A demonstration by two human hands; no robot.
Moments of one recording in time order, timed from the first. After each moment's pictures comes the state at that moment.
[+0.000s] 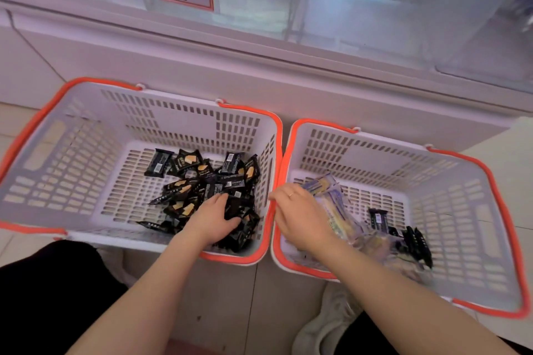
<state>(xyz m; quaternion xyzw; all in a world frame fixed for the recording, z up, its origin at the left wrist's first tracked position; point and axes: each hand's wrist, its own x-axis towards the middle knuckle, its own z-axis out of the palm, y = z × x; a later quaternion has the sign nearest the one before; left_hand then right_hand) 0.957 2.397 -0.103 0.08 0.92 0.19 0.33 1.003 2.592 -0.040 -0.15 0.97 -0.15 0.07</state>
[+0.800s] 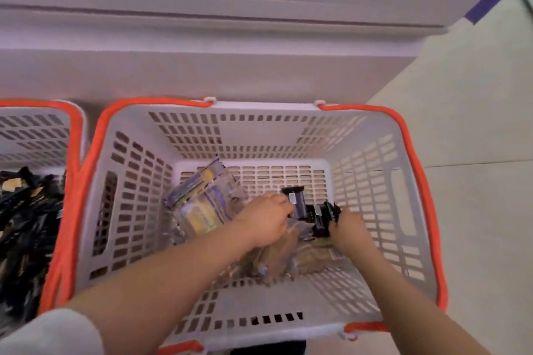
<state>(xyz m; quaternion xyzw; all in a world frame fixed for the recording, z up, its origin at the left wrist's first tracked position) 0.976 2.751 -0.158 0.50 0.81 0.09 0.31 1.080 2.910 -0.162 0.38 0.85 -0.15 0.34</state>
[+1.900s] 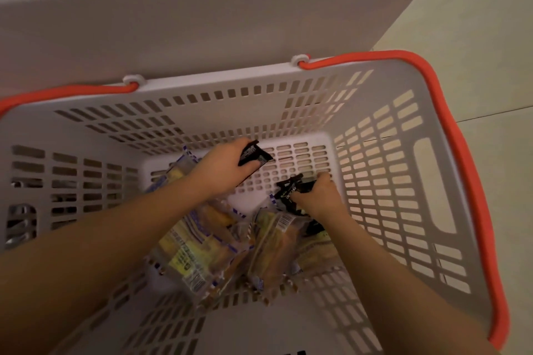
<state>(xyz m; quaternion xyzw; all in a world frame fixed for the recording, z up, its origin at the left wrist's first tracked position) 0.894 2.764 -0.203 0.32 0.85 0.24 0.34 1.037 2.906 -0.240 0.48 0.73 -0.44 0.22</state>
